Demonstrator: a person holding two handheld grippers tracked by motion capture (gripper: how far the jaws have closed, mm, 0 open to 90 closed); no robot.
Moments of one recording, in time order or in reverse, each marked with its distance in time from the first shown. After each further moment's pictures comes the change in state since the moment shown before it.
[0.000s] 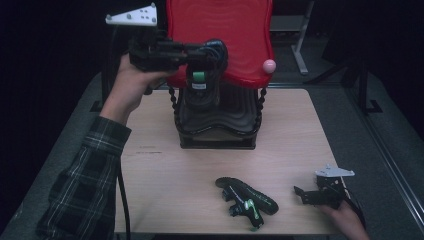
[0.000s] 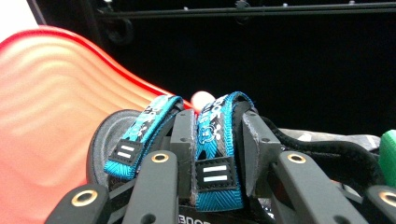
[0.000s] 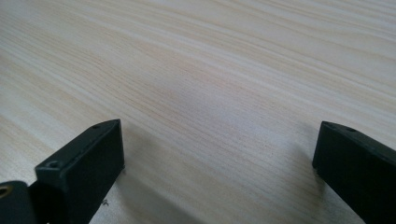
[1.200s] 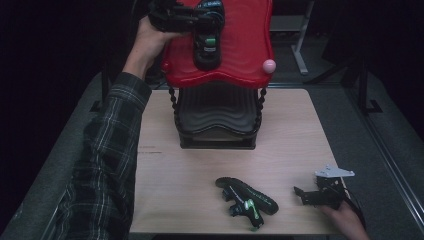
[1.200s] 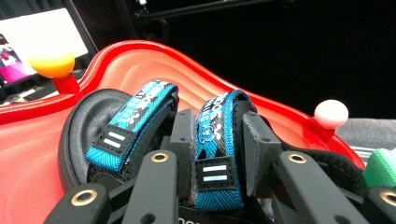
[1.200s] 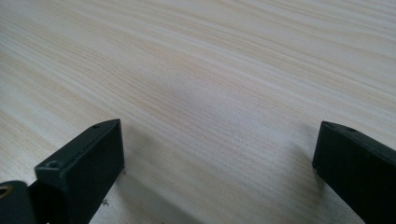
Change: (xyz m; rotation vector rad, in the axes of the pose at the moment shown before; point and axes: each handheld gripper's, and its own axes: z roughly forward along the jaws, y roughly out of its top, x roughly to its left) left arm 0.097 0.010 0.047 0.037 0.101 0.110; right arm 0.001 -0.001 -0.001 -0.001 0.004 -0.005
